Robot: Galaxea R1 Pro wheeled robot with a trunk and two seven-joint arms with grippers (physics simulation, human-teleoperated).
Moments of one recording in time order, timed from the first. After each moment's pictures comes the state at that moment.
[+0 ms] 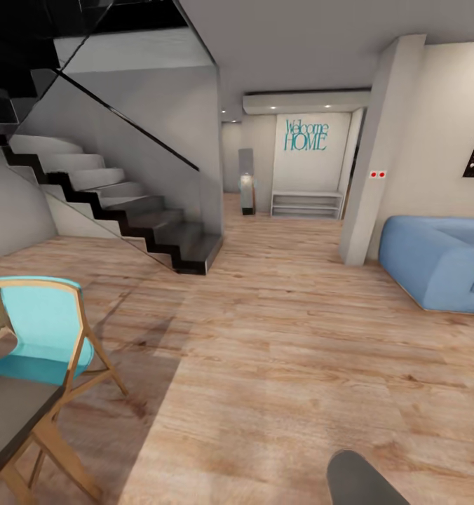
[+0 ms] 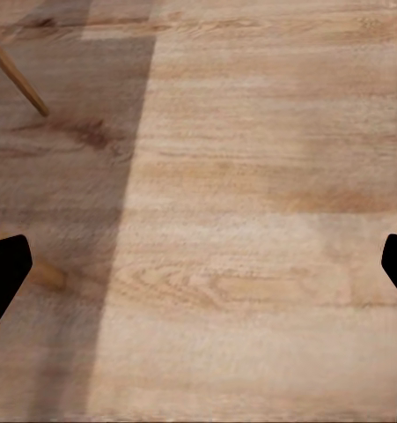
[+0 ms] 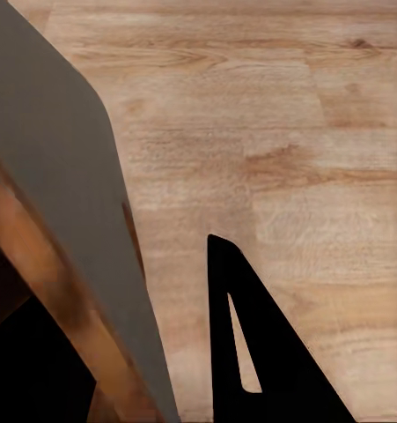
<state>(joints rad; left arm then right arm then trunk) -0.28 0.11 -0.09 -0.03 0.02 -0.72 -0.04 -0.09 -0.29 -0.45 -0.21 -0.04 -0.66 0.37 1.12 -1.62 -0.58</state>
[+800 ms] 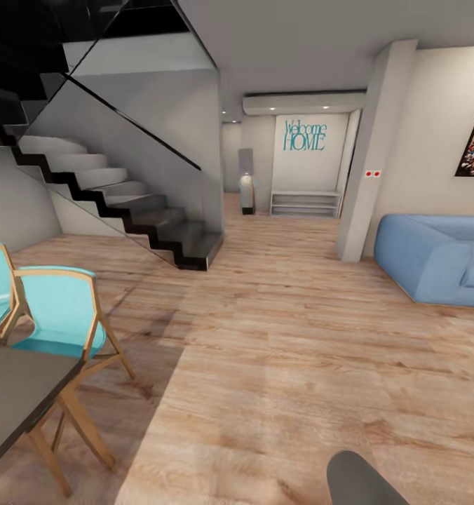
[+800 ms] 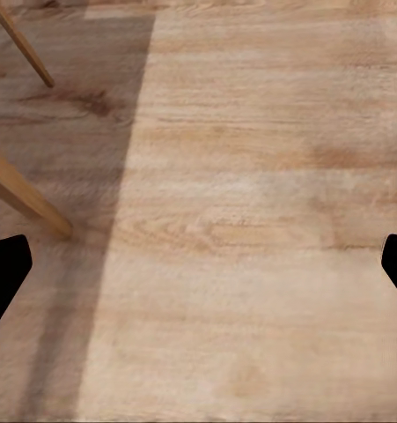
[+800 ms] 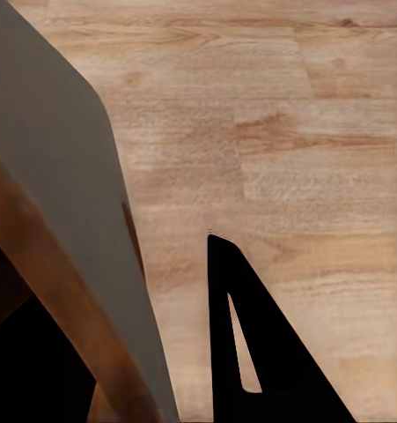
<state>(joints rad) -0.28 0.11 -0.09 -0.03 0.02 -0.72 -0.04 -0.09 -0.29 -0.45 -0.21 -0.04 -0.66 0.37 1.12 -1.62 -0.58</state>
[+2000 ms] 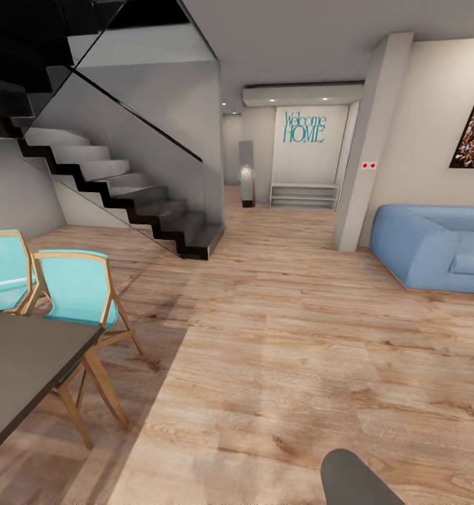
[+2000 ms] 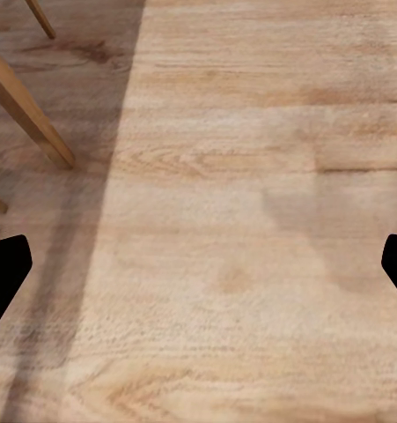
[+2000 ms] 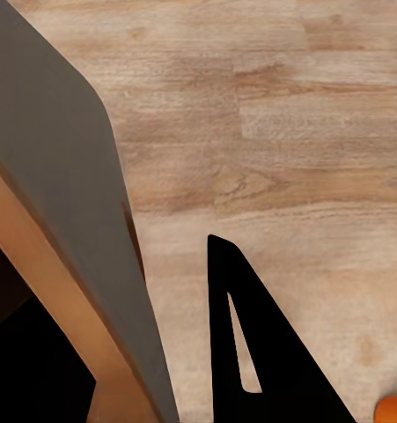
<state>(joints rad) -0.28 0.11 -0.09 -0.03 0.02 -0.72 -0.04 -0.10 -0.27 -0.45 -0.21 -0.03 -0.65 0.37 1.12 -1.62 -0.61</state>
